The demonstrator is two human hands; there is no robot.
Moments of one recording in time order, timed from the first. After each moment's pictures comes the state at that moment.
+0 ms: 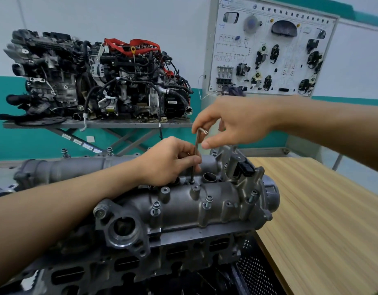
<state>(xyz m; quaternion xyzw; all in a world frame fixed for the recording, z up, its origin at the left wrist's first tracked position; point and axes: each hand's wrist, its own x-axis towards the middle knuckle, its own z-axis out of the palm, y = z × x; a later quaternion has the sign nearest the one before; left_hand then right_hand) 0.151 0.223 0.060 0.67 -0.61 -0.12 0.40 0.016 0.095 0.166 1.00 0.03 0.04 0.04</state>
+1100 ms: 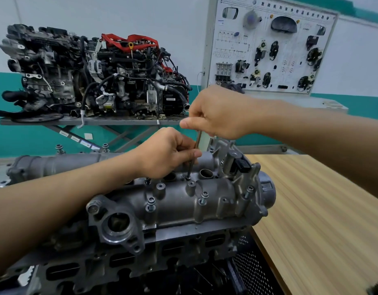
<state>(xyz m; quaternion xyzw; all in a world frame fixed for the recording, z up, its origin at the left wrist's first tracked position) 0.161 0.216 0.059 0.66 -0.64 -0.03 0.38 0.035 0.107 0.152 0.99 -0.03 0.15 0.05</state>
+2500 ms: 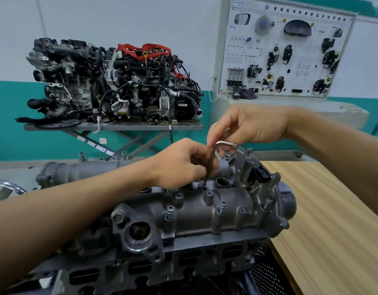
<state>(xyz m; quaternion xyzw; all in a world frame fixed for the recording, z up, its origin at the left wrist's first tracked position) 0.155 0.227 0.065 0.66 -0.63 -0.13 0.39 0.029 0.069 0.152 0.95 0.05 -0.03 -0.31</state>
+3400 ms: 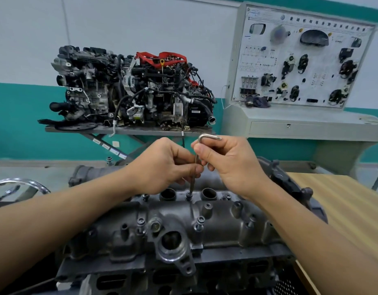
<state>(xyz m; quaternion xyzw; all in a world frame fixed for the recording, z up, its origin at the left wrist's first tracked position) 0.189 0.292 0.073 0.68 -0.57 -0.09 0.46 0.080 0.148 0.065 0.77 0.05 0.36 -0.53</state>
